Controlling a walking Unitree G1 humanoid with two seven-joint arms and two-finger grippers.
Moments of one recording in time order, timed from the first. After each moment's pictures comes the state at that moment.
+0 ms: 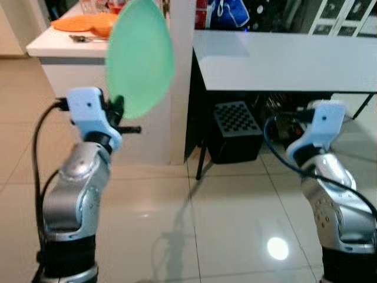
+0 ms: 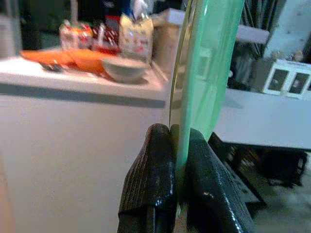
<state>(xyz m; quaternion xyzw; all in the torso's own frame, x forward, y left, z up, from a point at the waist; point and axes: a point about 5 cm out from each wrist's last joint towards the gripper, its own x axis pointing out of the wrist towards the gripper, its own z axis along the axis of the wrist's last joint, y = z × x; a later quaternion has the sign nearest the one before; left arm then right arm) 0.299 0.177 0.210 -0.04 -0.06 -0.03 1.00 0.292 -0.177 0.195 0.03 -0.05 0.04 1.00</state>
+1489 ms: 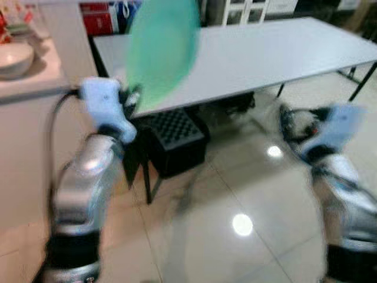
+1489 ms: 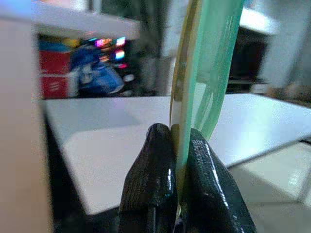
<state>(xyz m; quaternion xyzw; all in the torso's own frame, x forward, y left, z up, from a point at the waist) 0.304 0.170 0.216 -0.02 -0.09 -0.06 0.99 0.295 -0.186 0.187 0.06 -0.04 0.01 1.00</state>
